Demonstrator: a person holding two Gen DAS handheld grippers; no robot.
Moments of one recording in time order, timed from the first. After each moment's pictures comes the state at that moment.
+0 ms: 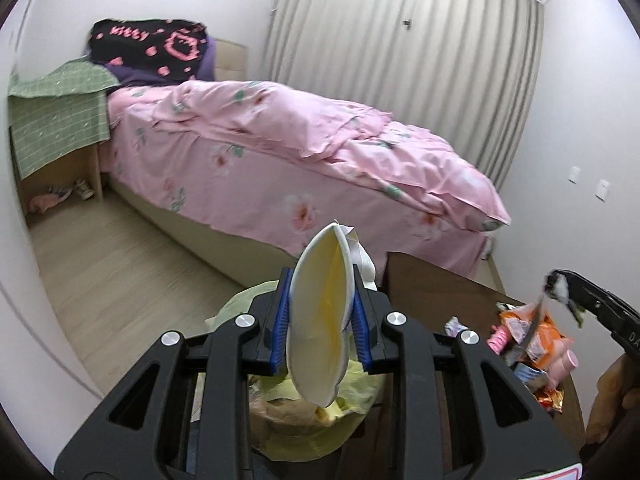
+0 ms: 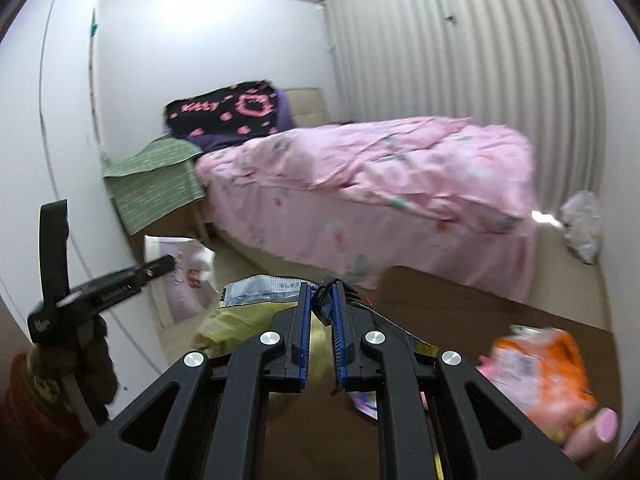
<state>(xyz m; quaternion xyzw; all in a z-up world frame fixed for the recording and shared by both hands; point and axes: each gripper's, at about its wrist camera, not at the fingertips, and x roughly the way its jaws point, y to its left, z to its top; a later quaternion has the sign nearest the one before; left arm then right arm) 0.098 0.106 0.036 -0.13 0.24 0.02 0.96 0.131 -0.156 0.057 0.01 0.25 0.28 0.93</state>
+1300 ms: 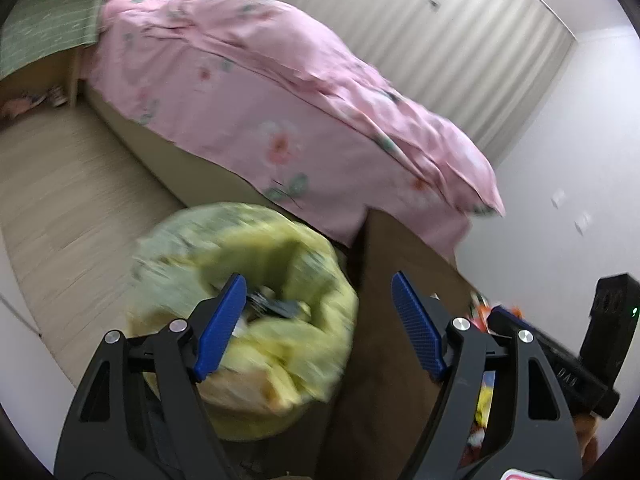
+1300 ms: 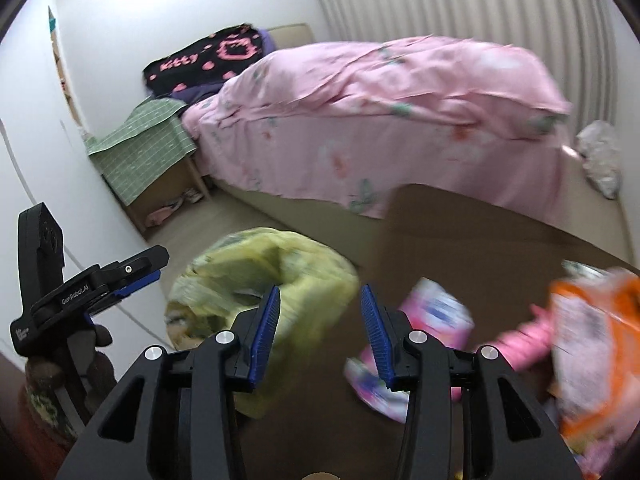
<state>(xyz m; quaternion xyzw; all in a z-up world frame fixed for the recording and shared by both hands) 0.130 0.098 -0.033 -0.24 0.32 -0.05 0.92 0.176 -0.182 -0.018 0.03 0.36 0.24 0.90</state>
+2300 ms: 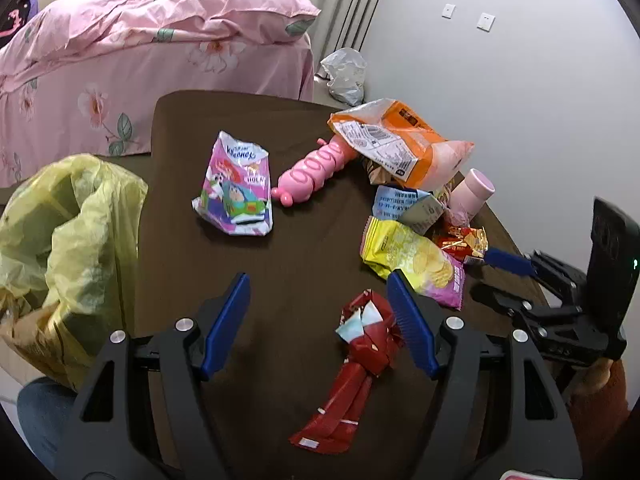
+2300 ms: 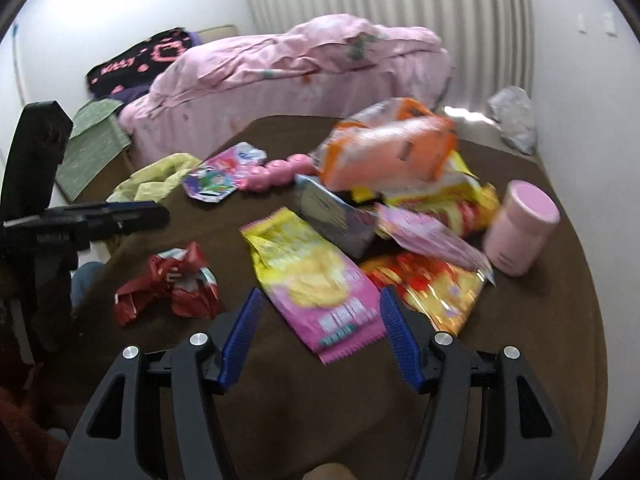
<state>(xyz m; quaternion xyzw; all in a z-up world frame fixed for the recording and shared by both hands) 0.101 -0.113 -0.059 -0.03 0.42 -0.25 0.87 0.053 -0.333 -0.085 0.01 0.38 0.14 0.91</state>
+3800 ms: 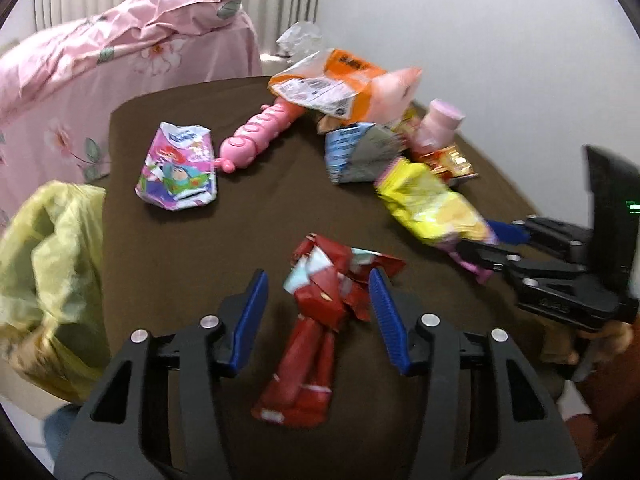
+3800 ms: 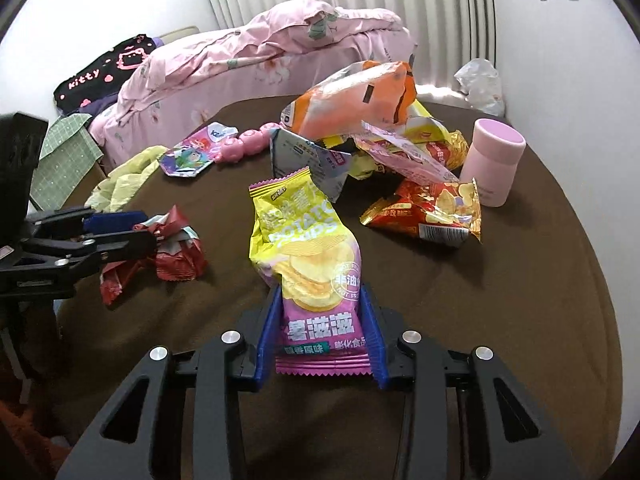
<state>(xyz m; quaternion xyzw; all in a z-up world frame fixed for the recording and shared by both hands) 0.075 -0.154 -0.073 0.09 0.43 -0.29 0.85 0.016 -0.344 -0.112 0.06 0.40 0.07 0.91</state>
